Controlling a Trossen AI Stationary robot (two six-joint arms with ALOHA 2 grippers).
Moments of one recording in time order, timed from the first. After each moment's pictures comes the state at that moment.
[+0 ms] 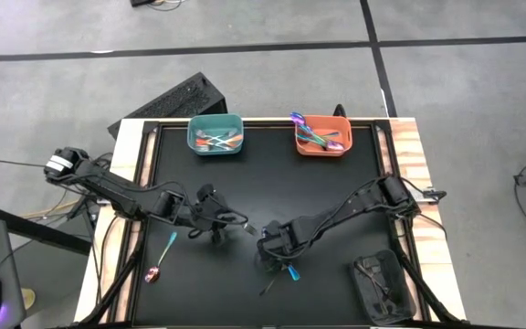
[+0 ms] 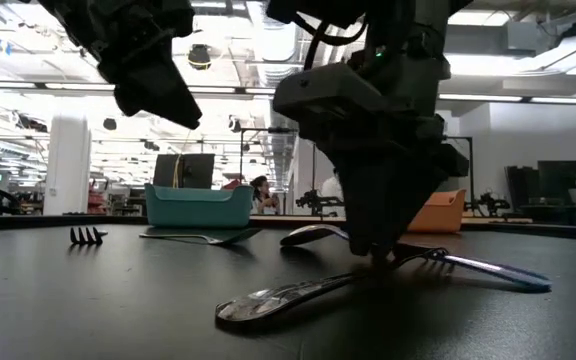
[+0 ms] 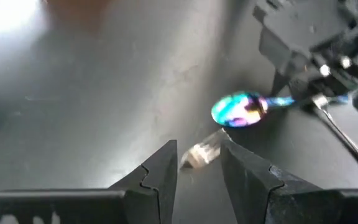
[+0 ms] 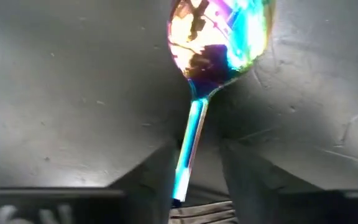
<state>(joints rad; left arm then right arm) -0.30 1.29 0.77 -0.29 -0.43 -0.56 0.32 2.10 1.50 -0.74 0.05 1.13</state>
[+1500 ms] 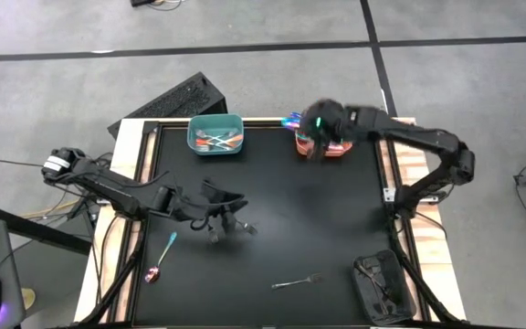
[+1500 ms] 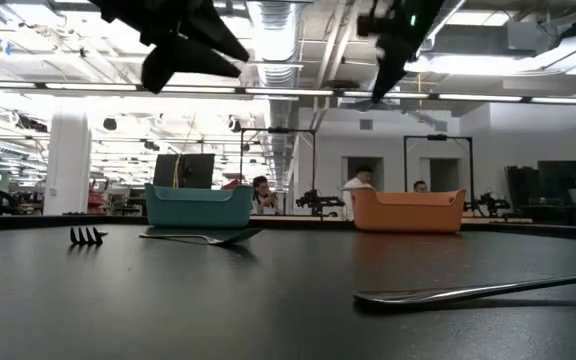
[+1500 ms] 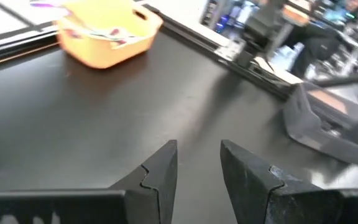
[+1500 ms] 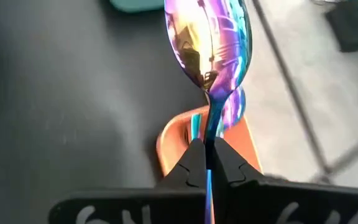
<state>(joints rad) -0.26 1.26 0.78 0.00 -0.56 -0.64 -0.35 1.47 1.48 -0.96 0.38 -0.20</state>
